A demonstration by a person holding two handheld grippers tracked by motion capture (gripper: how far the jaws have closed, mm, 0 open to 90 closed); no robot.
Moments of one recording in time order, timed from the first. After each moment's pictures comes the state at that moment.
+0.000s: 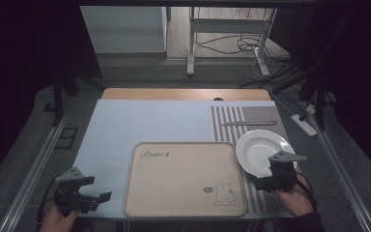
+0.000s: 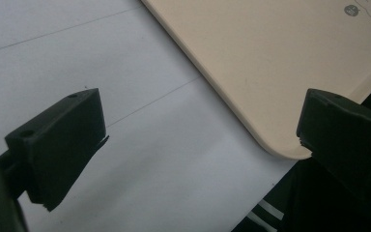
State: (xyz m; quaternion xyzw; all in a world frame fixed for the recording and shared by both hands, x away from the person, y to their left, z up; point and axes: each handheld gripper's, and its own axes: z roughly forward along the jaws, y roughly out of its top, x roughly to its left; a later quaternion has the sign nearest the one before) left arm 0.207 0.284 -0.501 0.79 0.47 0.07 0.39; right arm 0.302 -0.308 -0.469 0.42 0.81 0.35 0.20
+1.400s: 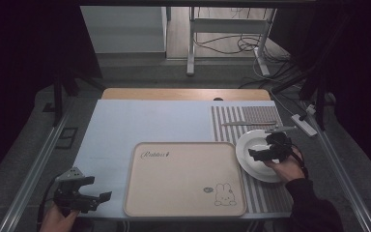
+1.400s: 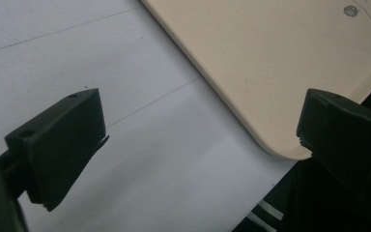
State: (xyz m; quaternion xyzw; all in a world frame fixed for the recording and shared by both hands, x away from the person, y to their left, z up) left arm 0.207 0.285 -0.501 0.79 0.47 0.07 0.39; right arm 0.392 -0.313 -0.466 0.46 0.81 0.29 0.20
